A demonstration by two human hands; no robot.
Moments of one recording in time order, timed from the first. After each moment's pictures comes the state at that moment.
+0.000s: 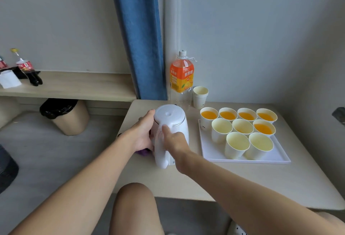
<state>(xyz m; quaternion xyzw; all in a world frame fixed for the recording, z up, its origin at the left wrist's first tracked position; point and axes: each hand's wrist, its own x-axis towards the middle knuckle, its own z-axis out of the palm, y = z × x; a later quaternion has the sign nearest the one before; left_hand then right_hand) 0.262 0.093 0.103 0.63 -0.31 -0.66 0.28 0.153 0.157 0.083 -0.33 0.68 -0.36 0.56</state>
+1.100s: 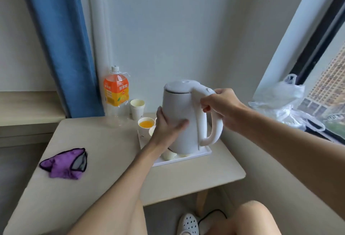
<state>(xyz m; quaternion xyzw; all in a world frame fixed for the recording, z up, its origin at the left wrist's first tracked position) 0.065 0.181 0.129 0.30 -0.61 -0.61 0.41 -0.061 0.265 0.262 -0.36 0.76 -0.49 0.23</state>
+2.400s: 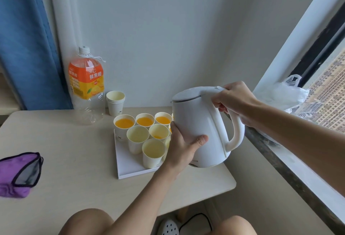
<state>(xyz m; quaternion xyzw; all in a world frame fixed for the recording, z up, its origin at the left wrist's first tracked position) -0.045 0.181 0.062 0.26 -0.56 -0.67 0.41 -0.148 0.220 0.249 -0.38 0.85 -0.36 0.11</state>
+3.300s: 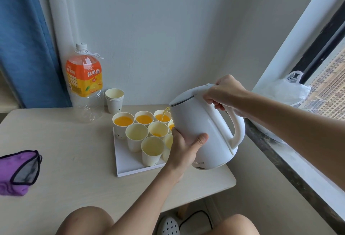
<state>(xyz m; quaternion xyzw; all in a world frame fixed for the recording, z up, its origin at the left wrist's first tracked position) -0.047 0.194 0.062 0.28 -0.52 -0.71 0.38 -0.142 0.204 0.252 -0.41 0.87 -0.27 0.10</state>
